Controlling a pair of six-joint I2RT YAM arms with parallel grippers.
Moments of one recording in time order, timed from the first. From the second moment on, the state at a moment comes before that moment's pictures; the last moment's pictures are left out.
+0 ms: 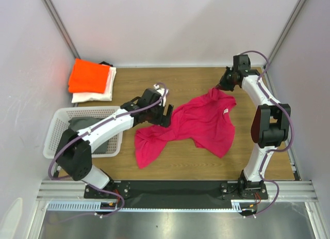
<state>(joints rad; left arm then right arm) -0.66 1.51 1.15 -0.51 -0.01 -0.30 0.06 1.92 1.64 -0.58 -0.21 0.54</state>
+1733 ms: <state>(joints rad) -0.74 1.88 1.29 -0.50 0.21 0.09 0.06 1.92 1.60 -0.56 -0.24 0.54</state>
